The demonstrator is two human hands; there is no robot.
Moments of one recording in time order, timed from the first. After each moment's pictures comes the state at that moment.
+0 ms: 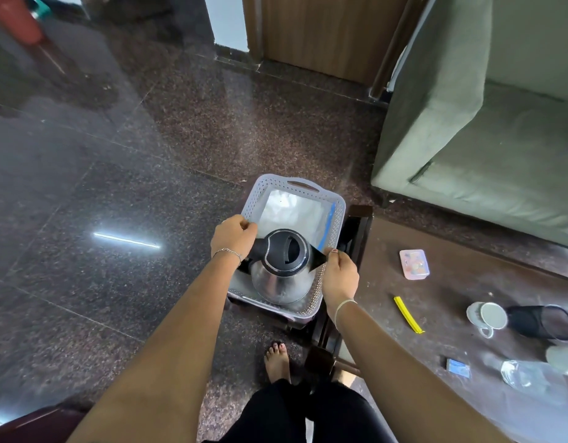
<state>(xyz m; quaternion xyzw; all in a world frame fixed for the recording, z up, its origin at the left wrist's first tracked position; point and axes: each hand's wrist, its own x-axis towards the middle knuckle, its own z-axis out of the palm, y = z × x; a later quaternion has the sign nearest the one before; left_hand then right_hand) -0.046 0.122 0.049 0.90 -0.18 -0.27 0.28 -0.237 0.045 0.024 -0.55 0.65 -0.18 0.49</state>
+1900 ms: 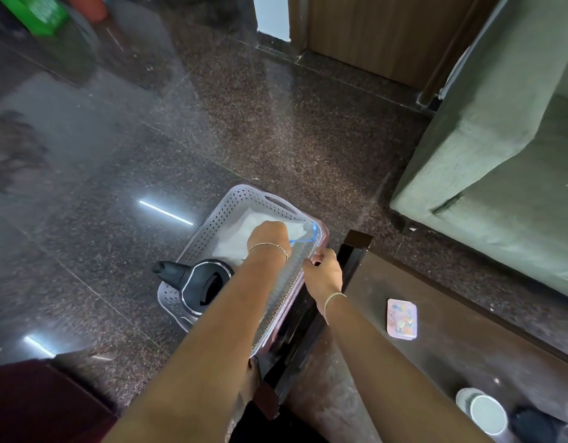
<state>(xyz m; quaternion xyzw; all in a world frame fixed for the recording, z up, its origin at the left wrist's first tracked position) -0.118 -0.067 0.024 0.93 -0.26 -0.26 -0.05 -0.229 -0.112 -0.027 -0.62 0.54 0.02 0.57</state>
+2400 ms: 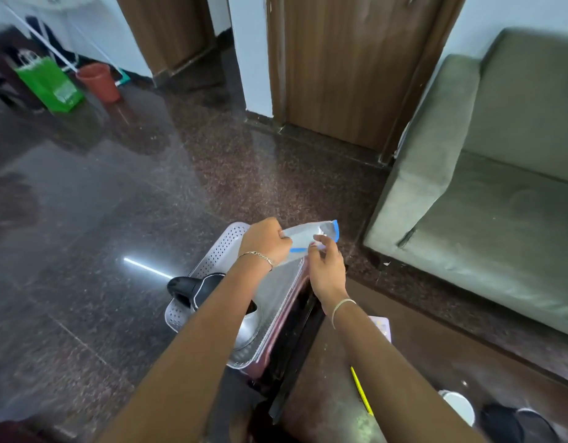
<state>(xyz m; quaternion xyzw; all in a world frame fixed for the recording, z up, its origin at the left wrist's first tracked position) -0.165 -0.044 0.166 0.92 -0.25 -0.19 0.23 -0.269 -0.115 0.100 -0.66 0.45 -0.16 0.58</state>
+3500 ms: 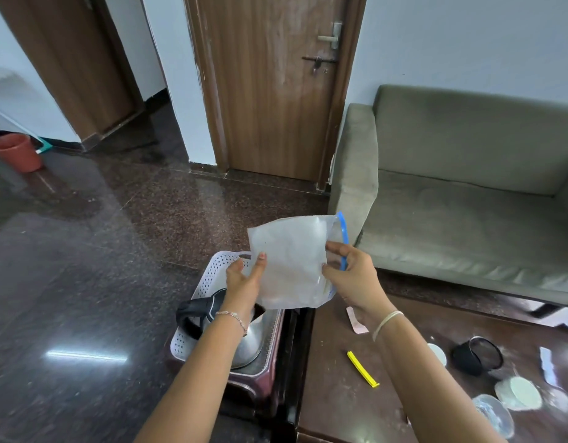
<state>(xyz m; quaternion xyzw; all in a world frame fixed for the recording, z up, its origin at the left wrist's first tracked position) -0.201 0.076 0.176 0.68 -0.11 -0.37 0.63 -0.358 -0.026 0.224 -0.65 0.40 -0.29 0.58</state>
